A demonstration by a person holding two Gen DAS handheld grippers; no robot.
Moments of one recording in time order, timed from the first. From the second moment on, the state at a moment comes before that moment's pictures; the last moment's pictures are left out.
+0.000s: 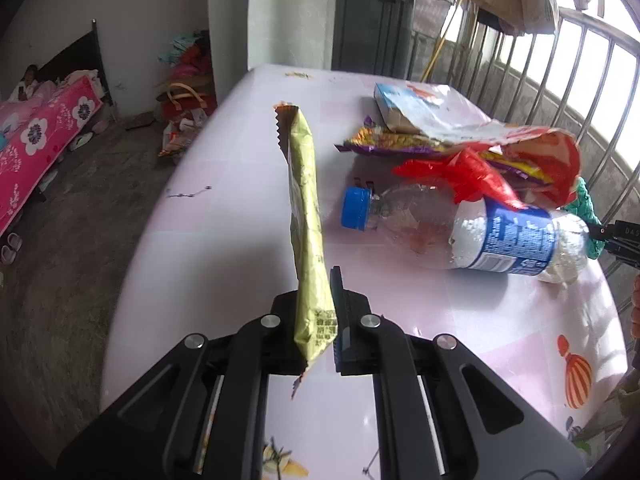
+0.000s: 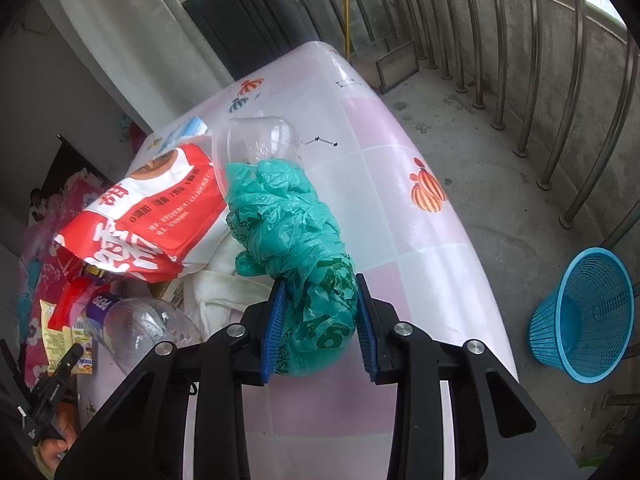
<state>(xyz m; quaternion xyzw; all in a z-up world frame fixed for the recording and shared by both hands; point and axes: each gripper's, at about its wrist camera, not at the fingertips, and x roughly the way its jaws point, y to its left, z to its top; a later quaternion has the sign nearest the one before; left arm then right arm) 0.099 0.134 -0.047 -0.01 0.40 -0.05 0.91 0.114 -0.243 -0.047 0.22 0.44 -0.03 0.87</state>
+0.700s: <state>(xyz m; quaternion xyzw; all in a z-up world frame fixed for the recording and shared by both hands) 0.069 -0.102 0.070 0.02 0.33 -0.42 0.85 -0.041 -0.360 0.004 0.31 0.32 -0.21 0.87</state>
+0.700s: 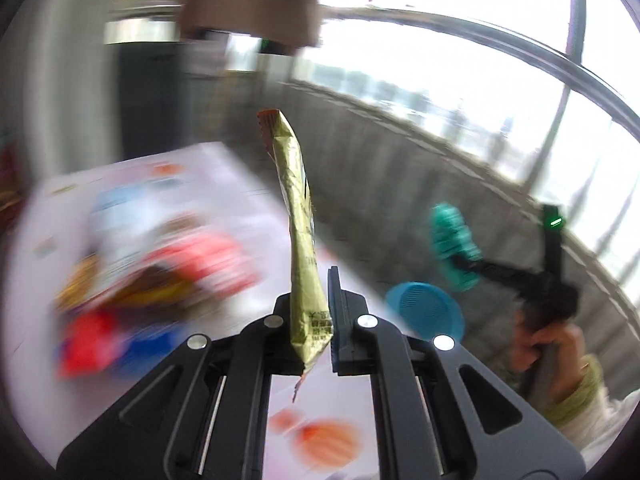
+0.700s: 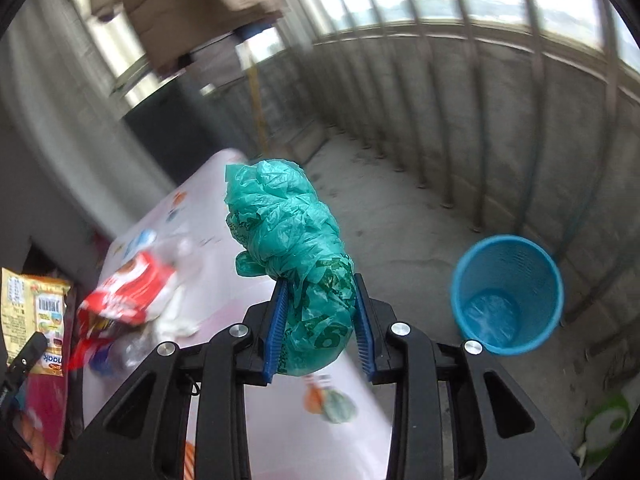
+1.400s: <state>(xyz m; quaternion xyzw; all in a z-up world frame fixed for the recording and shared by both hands) 0.066 -0.527 -0.119 0.22 0.48 -0.55 0.65 -0.114 -0.587 -0.191 0.49 0.34 -0.43 0.68</state>
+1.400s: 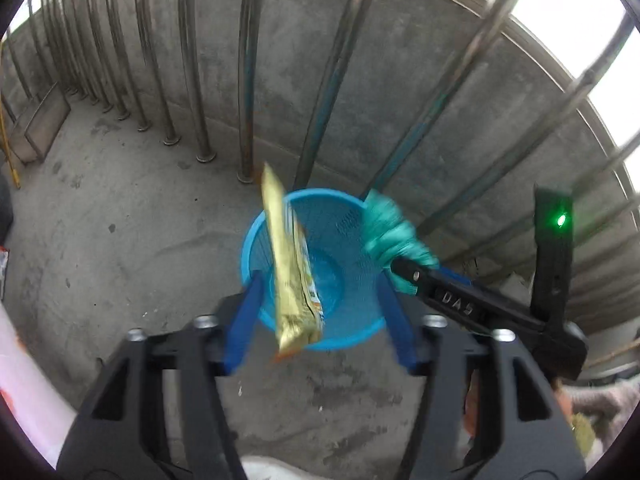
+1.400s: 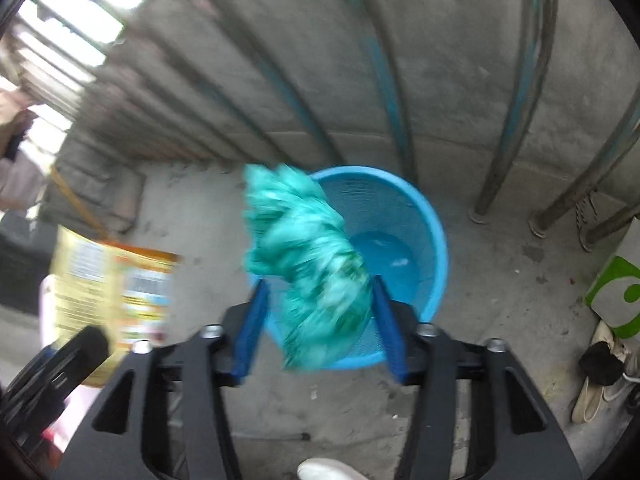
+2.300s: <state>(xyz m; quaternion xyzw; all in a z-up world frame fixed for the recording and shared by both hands) 0.066 -0.237 0.041 0.06 0.30 -0.51 0.81 -0.049 -0.428 -0.016 0.20 0.24 -0.38 0.87</state>
